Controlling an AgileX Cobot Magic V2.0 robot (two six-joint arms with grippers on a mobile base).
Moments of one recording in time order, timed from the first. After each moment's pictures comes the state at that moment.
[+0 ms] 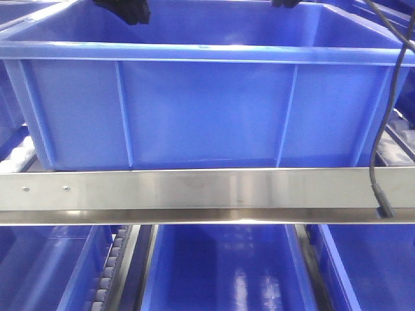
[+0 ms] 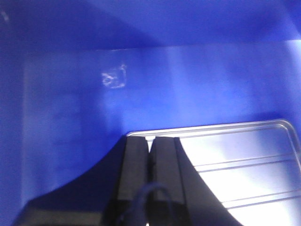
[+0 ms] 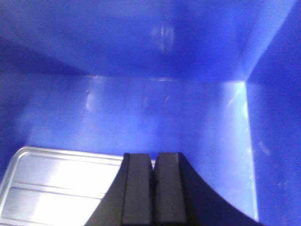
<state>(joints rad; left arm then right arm) -0.52 1.84 -1.67 0.30 0.54 -0.49 0.38 1.75 -1.55 -0.39 0.43 0.64</state>
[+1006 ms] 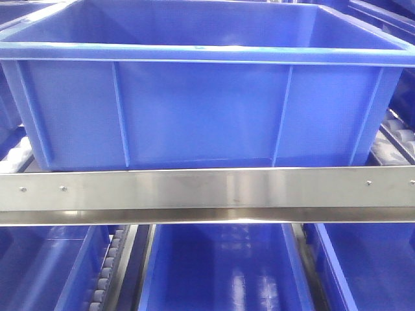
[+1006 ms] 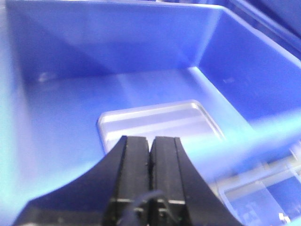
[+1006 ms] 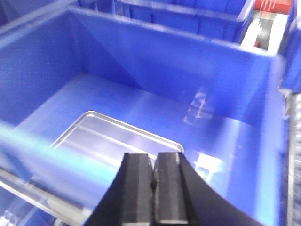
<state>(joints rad) -0.52 0.83 -0.52 0.39 -0.08 -0.49 0.38 0.82 -0.57 -0.63 -0.06 0.61</state>
